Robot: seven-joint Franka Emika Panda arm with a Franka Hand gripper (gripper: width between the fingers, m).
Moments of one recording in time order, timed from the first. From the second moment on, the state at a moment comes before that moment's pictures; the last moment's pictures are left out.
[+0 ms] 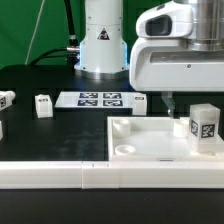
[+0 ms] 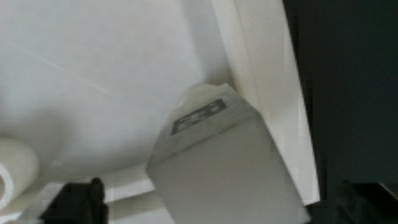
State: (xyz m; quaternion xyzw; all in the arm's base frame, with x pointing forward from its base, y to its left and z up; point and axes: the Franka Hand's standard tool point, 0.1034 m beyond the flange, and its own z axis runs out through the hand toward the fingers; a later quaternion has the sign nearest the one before) arm 0.635 0.117 0.082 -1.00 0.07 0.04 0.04
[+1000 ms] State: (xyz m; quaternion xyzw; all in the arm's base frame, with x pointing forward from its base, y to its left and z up) arm 0.637 0.118 0.081 -1.00 0.03 0.04 0.04
